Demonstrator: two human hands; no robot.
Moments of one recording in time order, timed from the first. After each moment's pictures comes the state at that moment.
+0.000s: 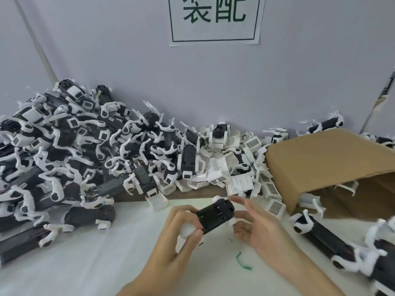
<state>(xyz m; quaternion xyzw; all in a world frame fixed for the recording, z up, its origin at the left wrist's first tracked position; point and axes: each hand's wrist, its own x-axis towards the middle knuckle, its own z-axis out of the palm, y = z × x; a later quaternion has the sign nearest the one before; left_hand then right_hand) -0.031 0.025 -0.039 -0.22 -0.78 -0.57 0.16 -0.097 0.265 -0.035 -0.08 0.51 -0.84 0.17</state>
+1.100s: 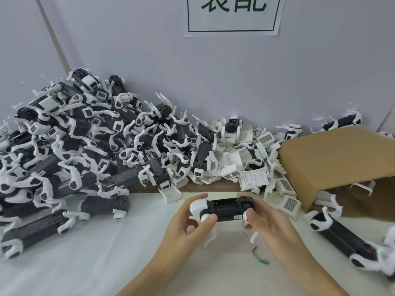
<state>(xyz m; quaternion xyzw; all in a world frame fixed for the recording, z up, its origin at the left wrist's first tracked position) -0.035 0.015 -0.035 -0.09 -0.73 -0.68 0.05 -0.060 0.240 -0.017 -0.16 0.73 -0.67 0.02</state>
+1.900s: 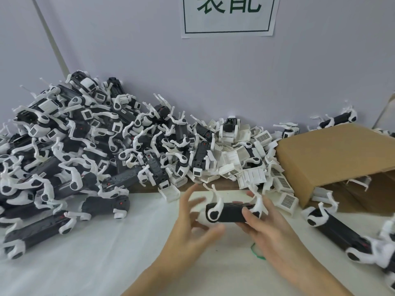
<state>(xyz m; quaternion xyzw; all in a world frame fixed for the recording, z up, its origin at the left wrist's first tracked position) -0.032 0.023 -0.035 -0.13 -0.78 -0.61 0.08 -0.062 0.239 -0.031 -0.07 0.54 -0.83 0.11</state>
